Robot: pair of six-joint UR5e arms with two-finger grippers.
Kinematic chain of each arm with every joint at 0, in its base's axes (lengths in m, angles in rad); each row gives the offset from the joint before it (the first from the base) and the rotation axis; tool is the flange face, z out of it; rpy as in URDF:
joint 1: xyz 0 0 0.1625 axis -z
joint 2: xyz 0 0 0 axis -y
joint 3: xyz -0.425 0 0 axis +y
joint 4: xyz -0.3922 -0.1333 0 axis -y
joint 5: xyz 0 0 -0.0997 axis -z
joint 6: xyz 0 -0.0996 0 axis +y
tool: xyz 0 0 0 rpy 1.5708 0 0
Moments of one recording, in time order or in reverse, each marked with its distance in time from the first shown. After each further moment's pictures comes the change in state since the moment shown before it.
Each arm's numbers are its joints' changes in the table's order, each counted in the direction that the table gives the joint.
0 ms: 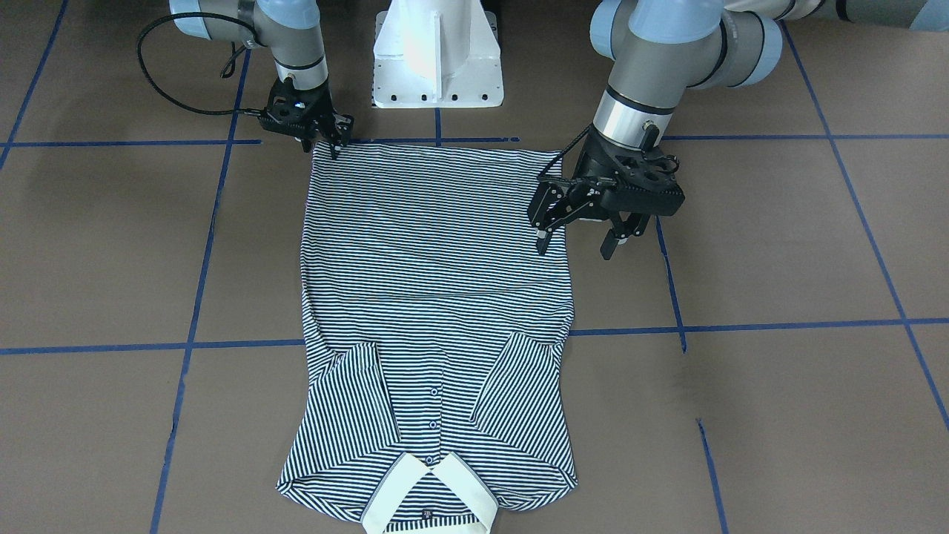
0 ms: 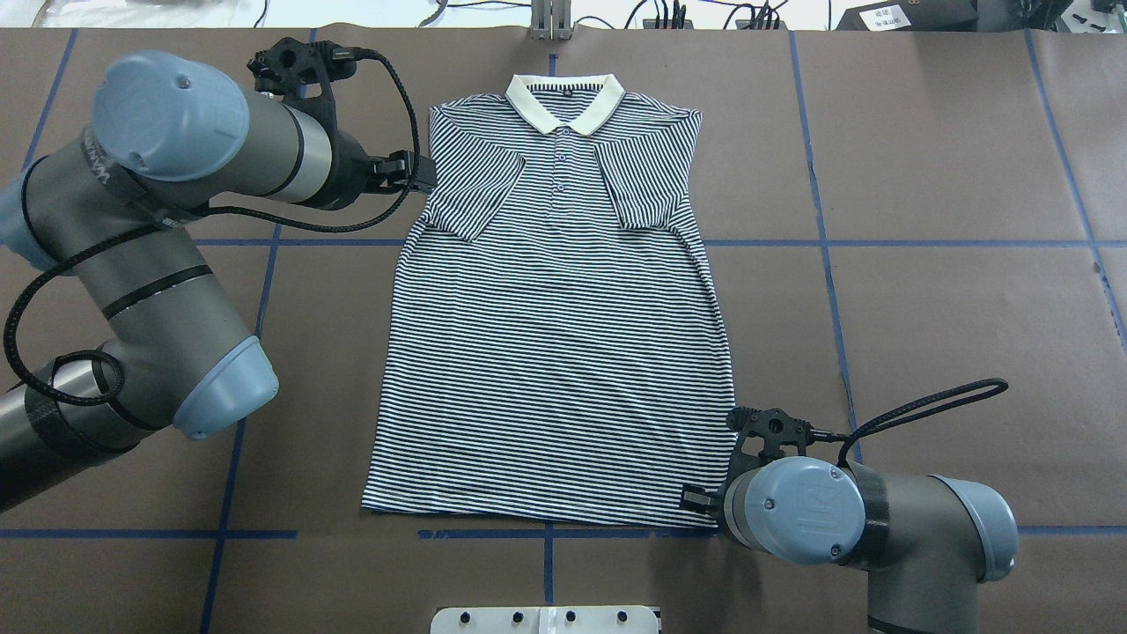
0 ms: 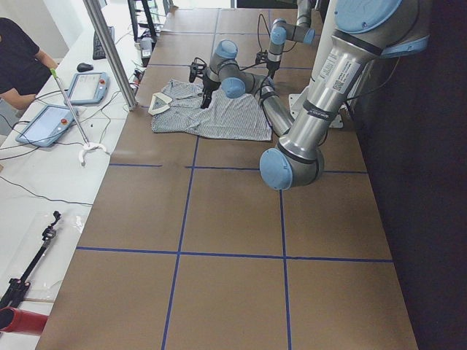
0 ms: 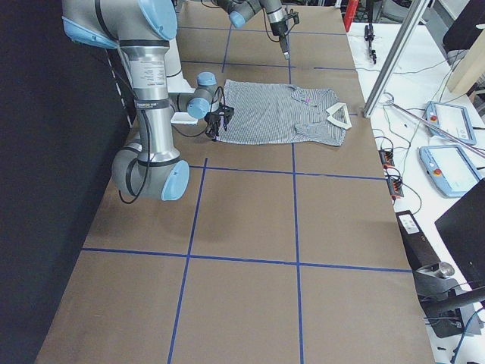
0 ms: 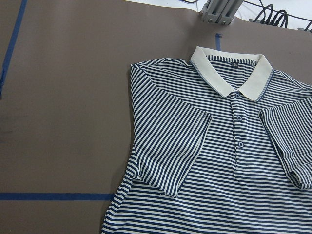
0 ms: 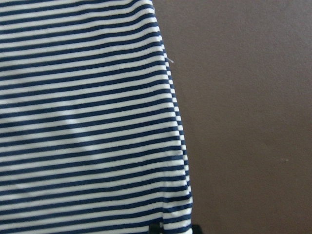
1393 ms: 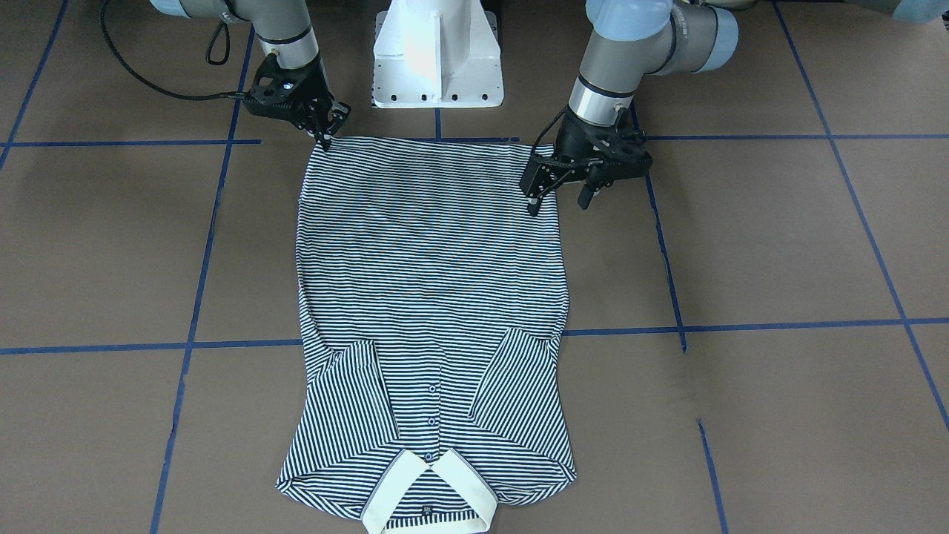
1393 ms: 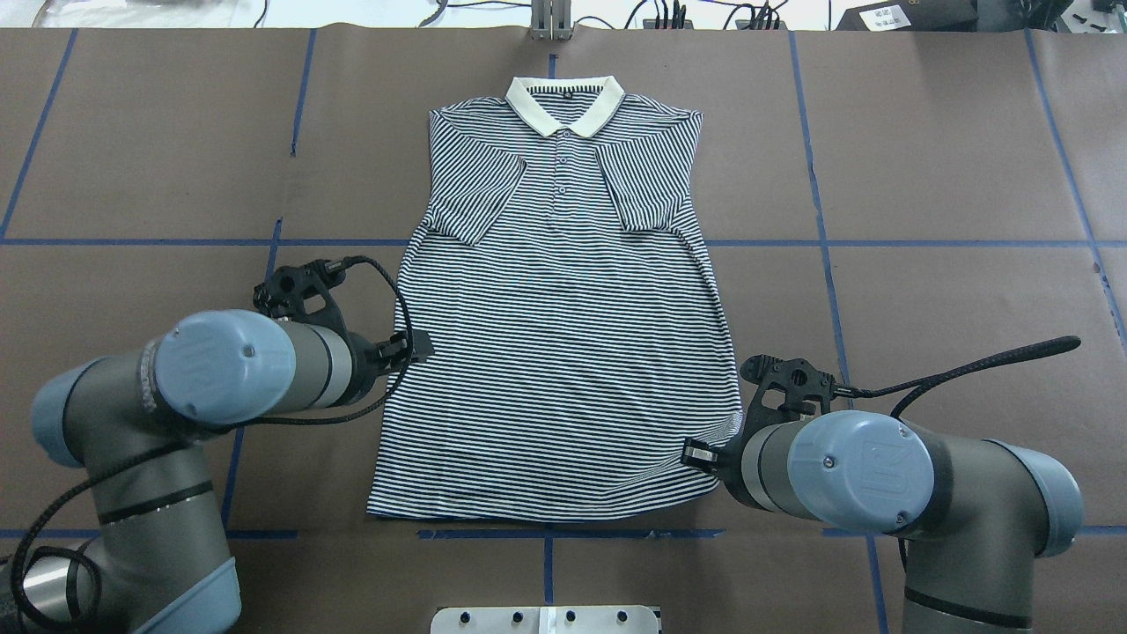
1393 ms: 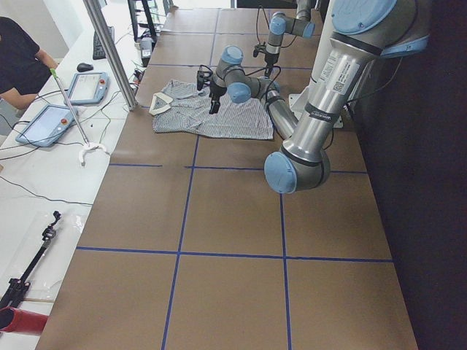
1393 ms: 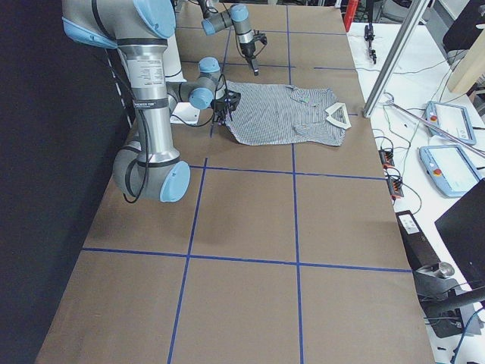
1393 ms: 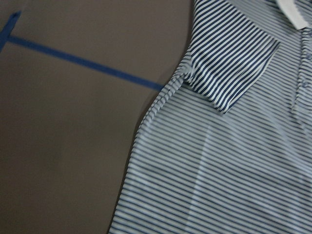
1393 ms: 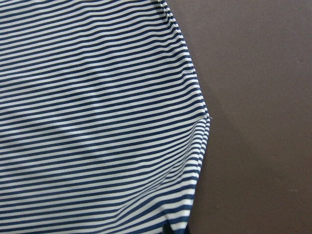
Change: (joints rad) left arm -0.353 0.224 0.132 0.068 0.184 0.546; right arm -0.080 -0.001 -0.127 0.007 -0.007 0.022
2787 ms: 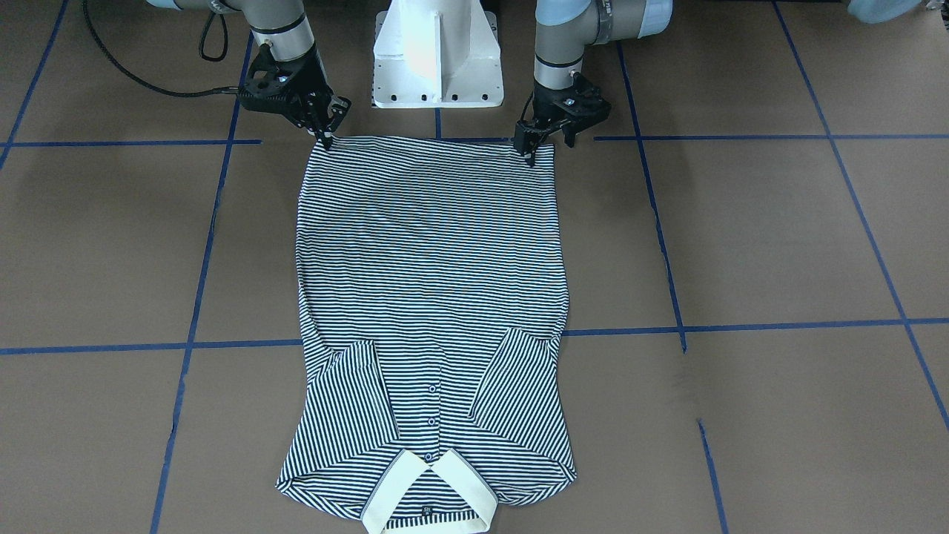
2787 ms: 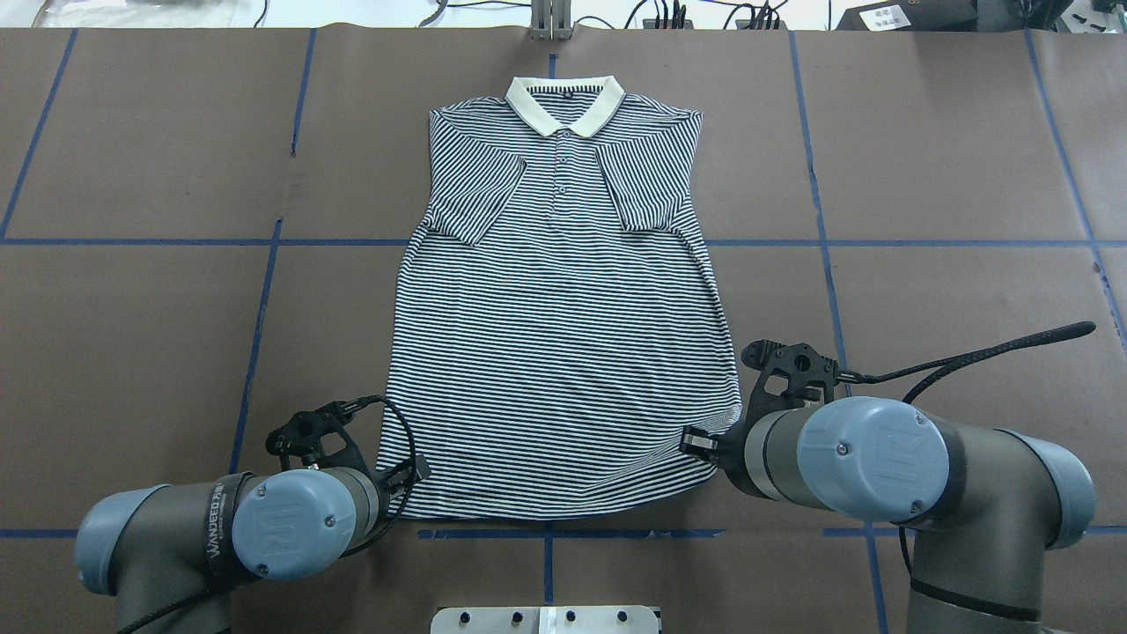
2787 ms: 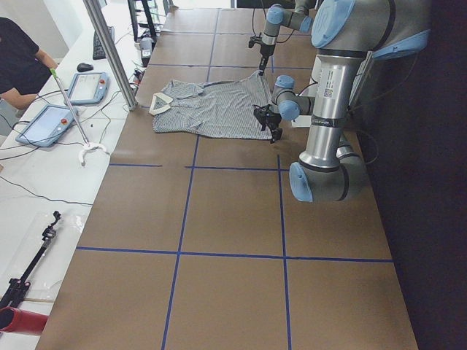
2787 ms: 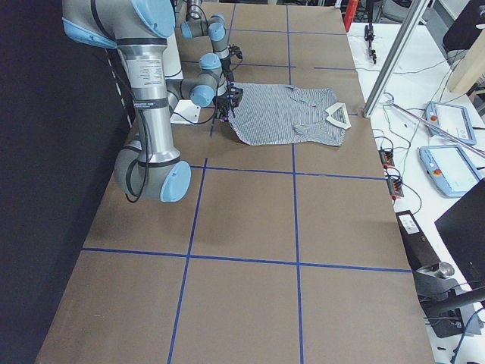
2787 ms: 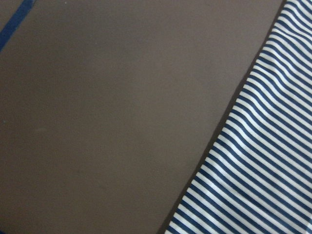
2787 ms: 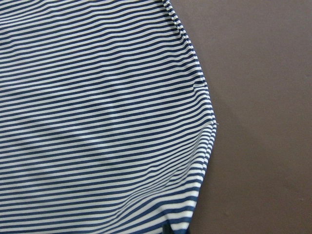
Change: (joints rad) left arm -0.202 0.023 0.011 0.150 0.080 0.203; right arm -0.017 0.007 -0.015 0.000 0.000 0.014
